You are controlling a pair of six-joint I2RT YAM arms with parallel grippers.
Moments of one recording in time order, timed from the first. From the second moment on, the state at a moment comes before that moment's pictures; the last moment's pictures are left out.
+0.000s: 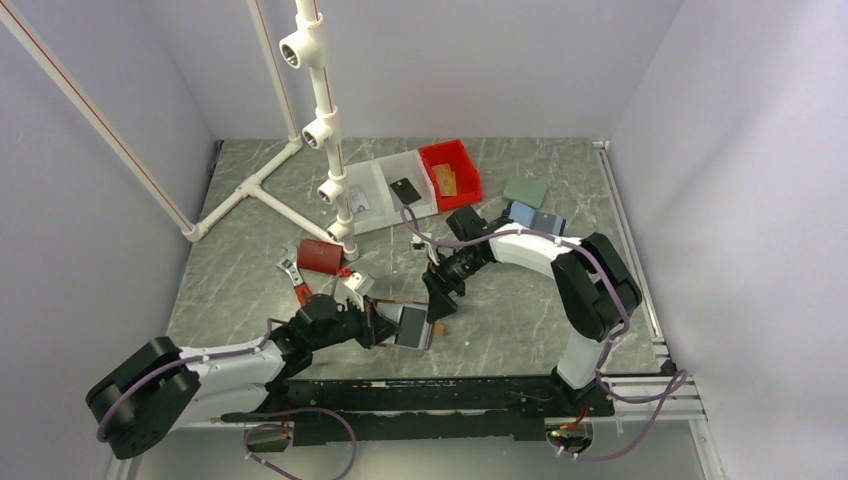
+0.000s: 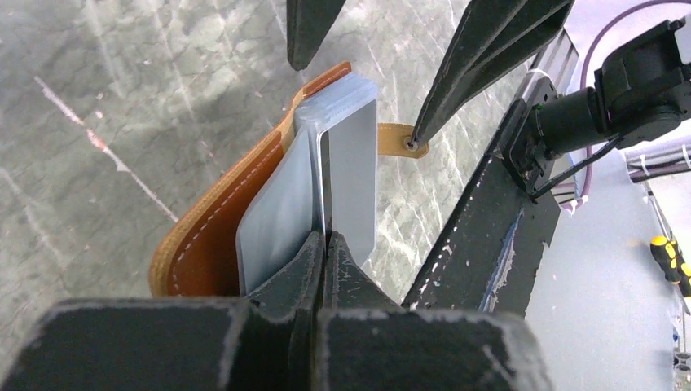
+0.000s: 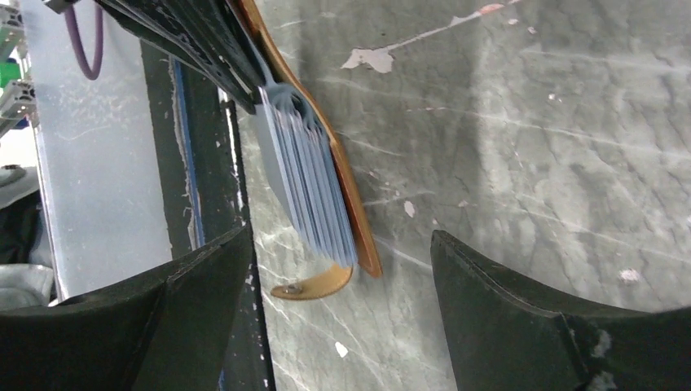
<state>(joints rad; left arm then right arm) -0.82 1.03 0.09 0.63 0.26 -0.59 0.59 1.77 1.06 -0.59 -0.91 -0.42</state>
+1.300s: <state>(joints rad) -0.82 0.97 0.08 0.74 0.36 -0.57 0.67 1.77 1.11 -0.85 -1.07 -0.71</state>
